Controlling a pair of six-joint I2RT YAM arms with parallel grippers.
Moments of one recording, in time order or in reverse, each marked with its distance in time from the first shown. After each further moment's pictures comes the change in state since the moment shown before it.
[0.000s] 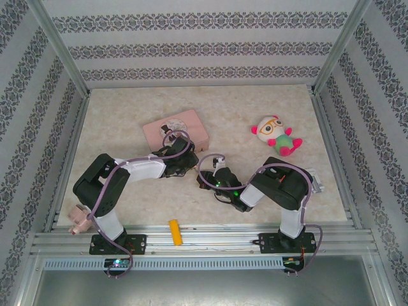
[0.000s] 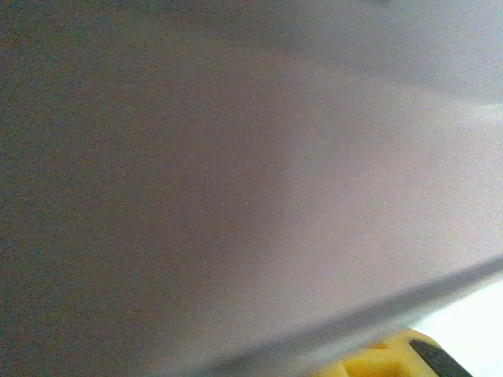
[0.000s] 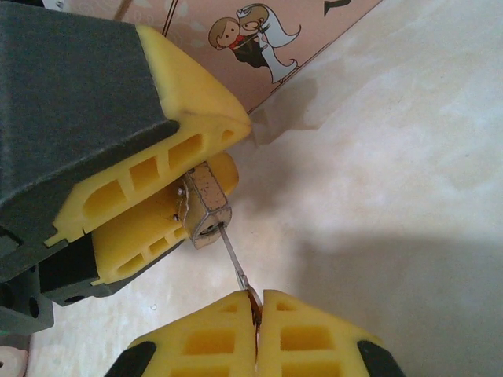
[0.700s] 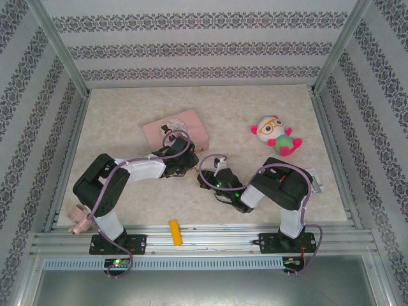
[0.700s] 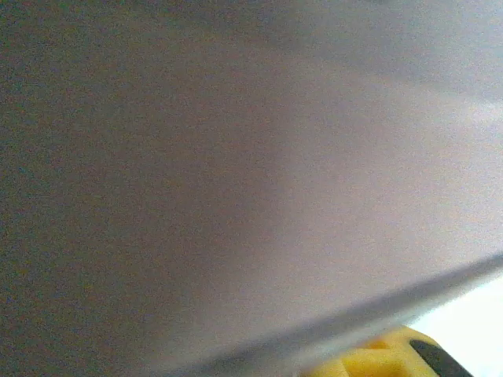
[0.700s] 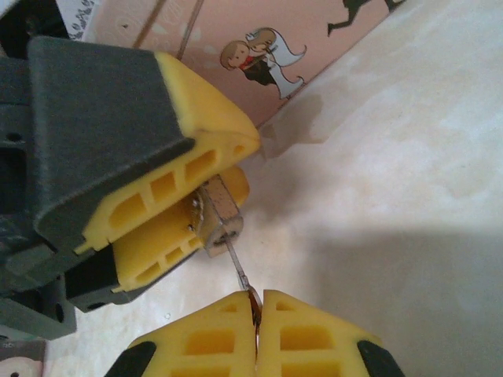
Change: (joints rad) left arm 0.000 0.000 -0.002 0.004 0.002 -0.001; right arm 0.000 0.000 -0.019 0.060 0.025 0.022
